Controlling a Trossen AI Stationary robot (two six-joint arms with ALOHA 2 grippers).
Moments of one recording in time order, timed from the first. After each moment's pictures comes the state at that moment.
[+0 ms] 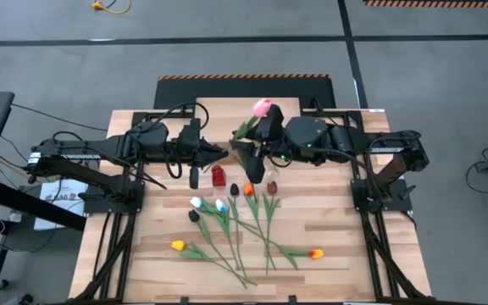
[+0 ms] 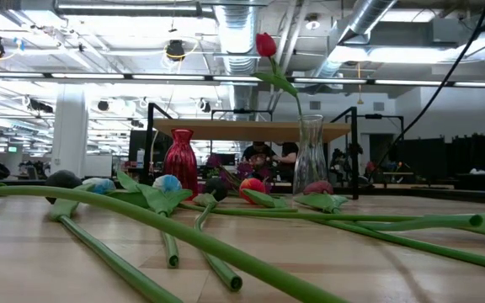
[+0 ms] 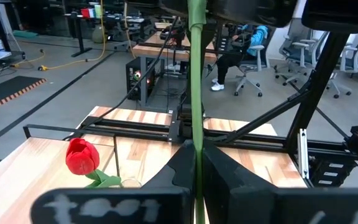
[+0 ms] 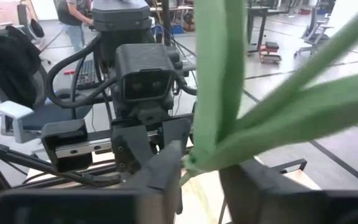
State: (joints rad) left arm 0.02 1.11 1.12 -0.11 -0.03 -0.09; right arm 0.14 1.62 1.86 -0.45 0.39 0.07
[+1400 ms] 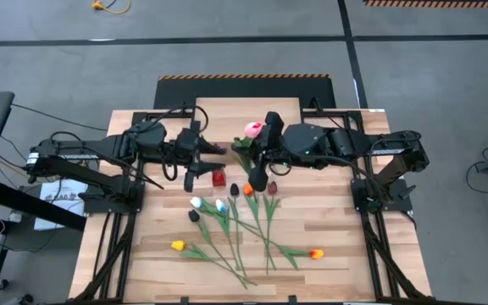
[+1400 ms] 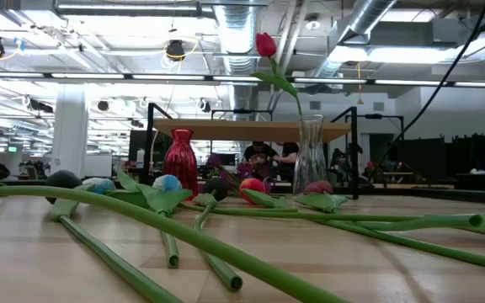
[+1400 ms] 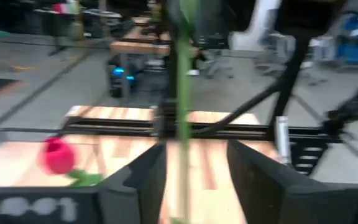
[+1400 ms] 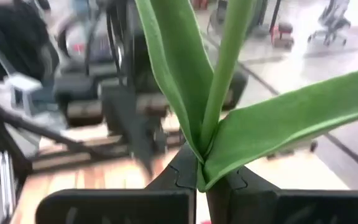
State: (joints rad) left arm 0.02 1.09 1.12 -0.15 0.02 -0.05; right arm 0.17 1.62 1.86 -0.56 0.38 0.09
